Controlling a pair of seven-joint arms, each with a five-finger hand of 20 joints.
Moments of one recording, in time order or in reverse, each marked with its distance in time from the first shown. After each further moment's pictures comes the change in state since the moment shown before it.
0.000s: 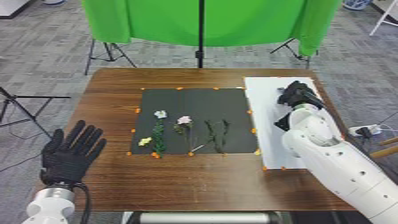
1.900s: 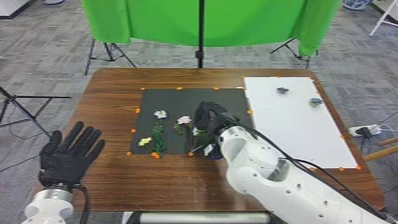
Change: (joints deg) left arm 0.6 0.2 -0.4 -0.2 -1.3 -0.1 0.4; right arm -0.1 -8.0 -16.5 -19.7 0.3 -9.6 -6.9
